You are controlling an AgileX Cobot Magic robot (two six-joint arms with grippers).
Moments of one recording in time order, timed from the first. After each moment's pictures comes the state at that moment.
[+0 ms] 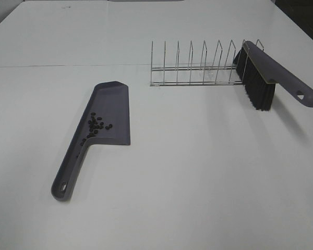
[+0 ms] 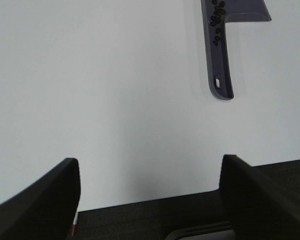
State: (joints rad) left arm -0.41 0.55 -0.71 0.11 1.22 -0.31; right arm 0.03 0.97 -0.71 0.01 1.15 0.00
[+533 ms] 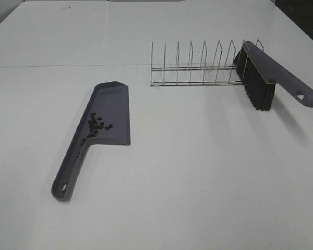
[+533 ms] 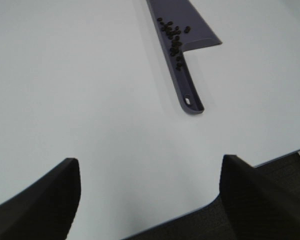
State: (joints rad) left arm -0.41 0.19 -0.53 0.01 1.12 -0.08; right arm 0.03 0.12 -0.52 0.09 1.10 -0.13
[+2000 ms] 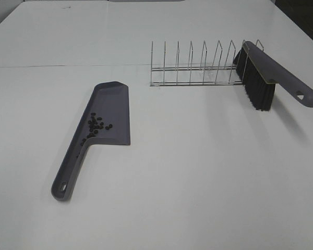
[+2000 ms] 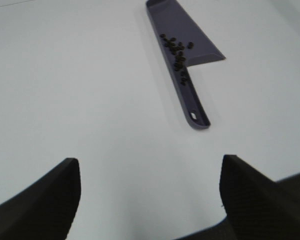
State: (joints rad) left arm -0.24 0.14 -0.50 -0.05 1.06 0.01; right arm 0.00 0.02 -0.51 0.11 1.07 -0.14
